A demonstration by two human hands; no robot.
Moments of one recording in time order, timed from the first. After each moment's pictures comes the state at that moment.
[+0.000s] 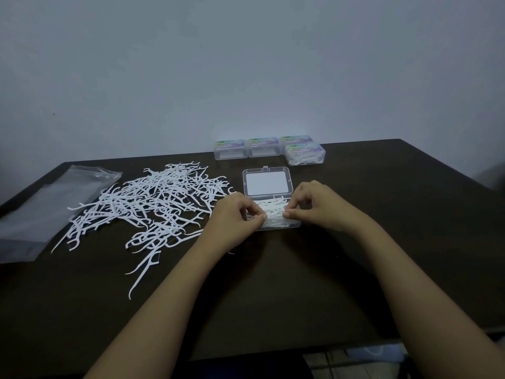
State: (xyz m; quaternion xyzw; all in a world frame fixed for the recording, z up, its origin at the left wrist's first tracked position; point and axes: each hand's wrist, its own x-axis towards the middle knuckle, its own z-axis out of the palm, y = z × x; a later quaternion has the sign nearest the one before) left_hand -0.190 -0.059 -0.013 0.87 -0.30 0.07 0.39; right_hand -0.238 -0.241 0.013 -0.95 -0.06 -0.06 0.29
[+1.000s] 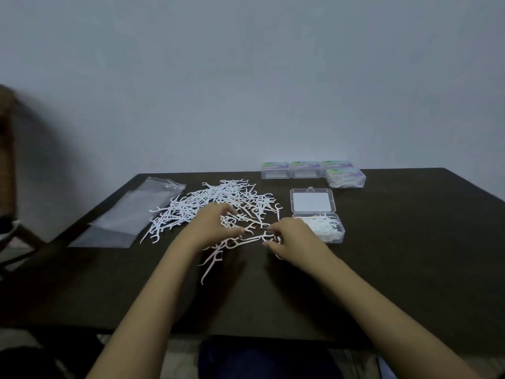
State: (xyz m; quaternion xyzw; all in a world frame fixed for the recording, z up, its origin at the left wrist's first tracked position) left_hand -0.180 0.056 0.025 0.95 -0.18 0.02 0.26; right_hand -0.242 -0.121 0.010 -0.98 -0.10 -0.08 0.16
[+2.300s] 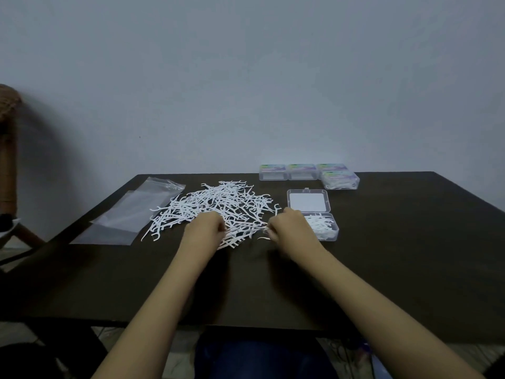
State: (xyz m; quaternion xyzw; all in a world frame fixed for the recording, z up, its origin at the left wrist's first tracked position) left_hand -0.198 0.060 0.015 0.98 -0.12 0.09 0.17; right_hand -0.230 -0.115 0.009 -0.97 -0.10 -0.20 0.01
